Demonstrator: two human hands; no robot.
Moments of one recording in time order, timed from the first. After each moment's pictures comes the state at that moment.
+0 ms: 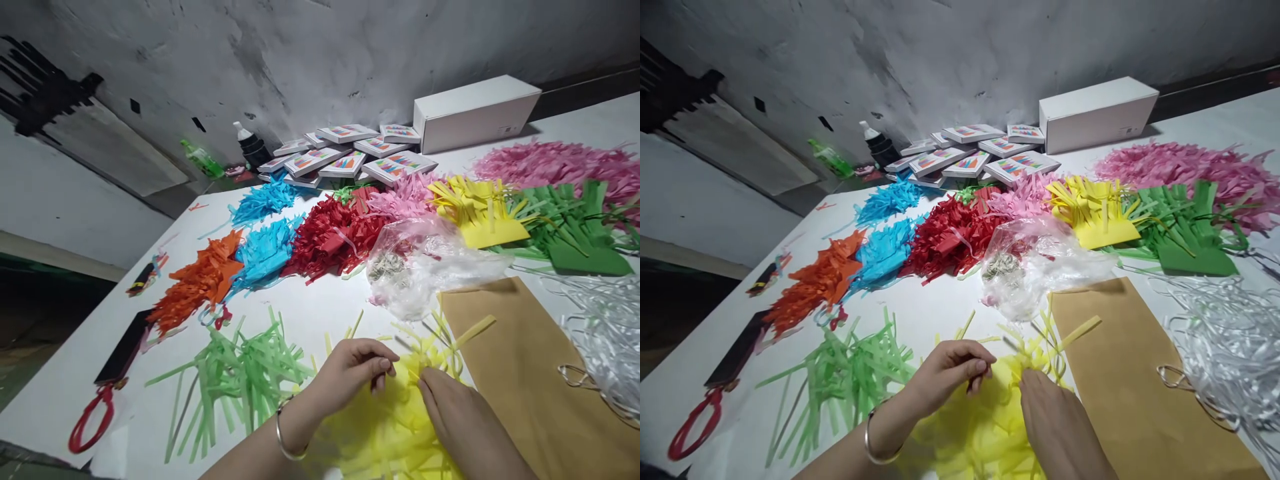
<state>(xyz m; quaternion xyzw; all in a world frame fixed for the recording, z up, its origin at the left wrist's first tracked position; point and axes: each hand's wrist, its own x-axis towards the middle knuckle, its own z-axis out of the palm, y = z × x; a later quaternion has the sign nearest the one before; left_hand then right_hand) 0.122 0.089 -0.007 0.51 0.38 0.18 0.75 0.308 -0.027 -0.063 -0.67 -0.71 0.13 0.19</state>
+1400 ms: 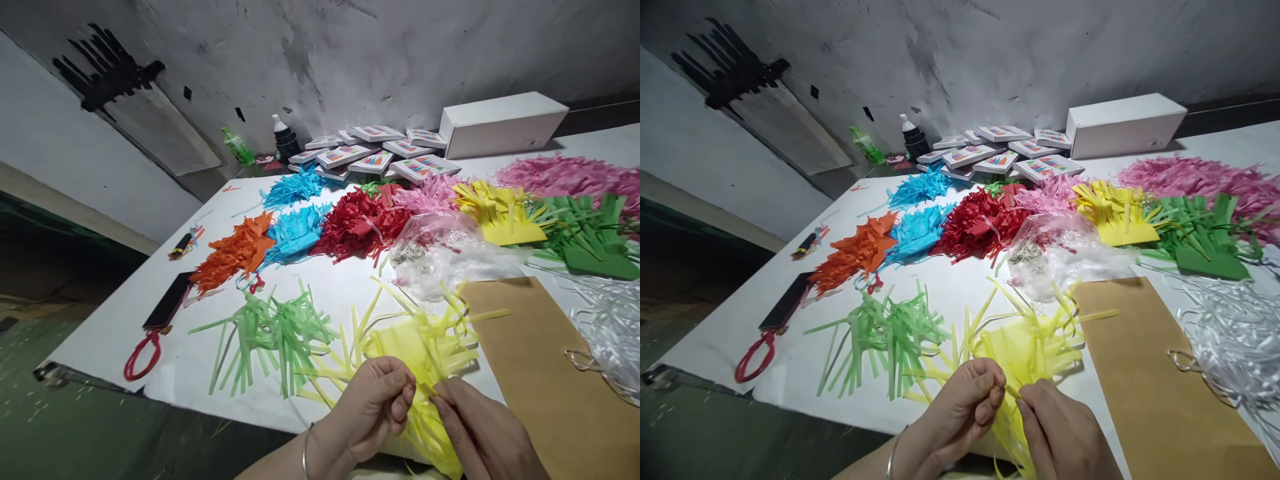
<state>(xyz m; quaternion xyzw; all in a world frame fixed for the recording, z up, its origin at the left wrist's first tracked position) 0.108 -0.001 0.002 0.16 0.35 0.29 0.87 0.278 -0.066 0.016 -0.52 -0.76 0.14 0.36</state>
